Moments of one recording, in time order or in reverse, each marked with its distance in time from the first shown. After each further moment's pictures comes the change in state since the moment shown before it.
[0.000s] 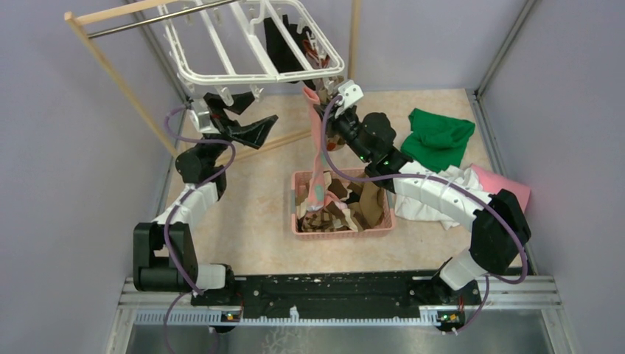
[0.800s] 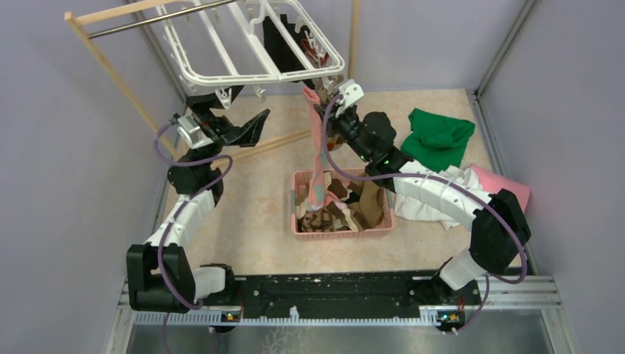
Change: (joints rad) left arm -0.025 -0.130 0.008 0.011 -0.104 0.171; right arm -0.006 0.002 0.002 -0.003 -0.012 0.015
